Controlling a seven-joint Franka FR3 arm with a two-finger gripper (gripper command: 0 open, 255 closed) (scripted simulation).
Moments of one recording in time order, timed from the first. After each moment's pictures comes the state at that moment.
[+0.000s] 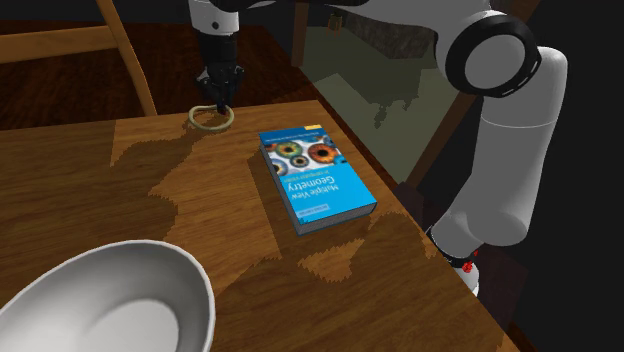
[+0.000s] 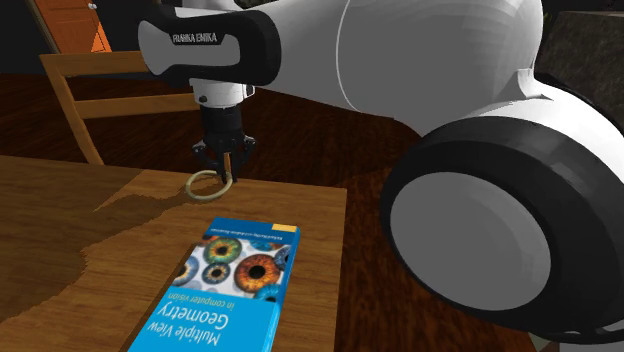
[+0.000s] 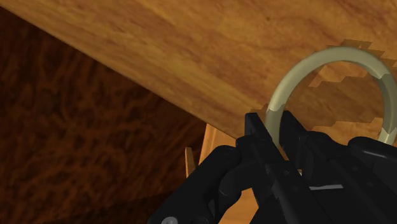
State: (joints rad) arm 0.27 0.41 0.29 -1.28 -0.02 1.65 0.25
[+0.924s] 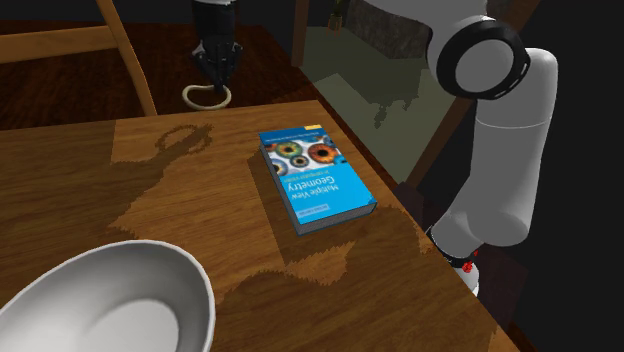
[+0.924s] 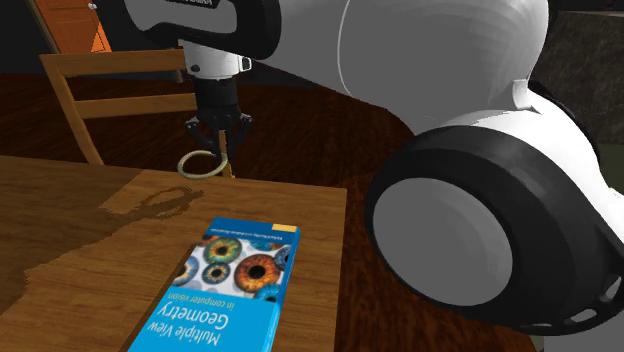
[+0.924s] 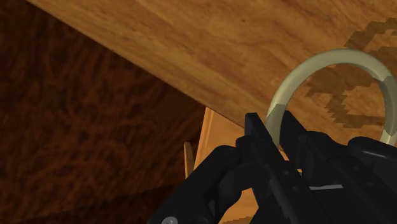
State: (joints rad) arm 0.29 0.46 0.30 -1.09 -0.03 1.49 0.26
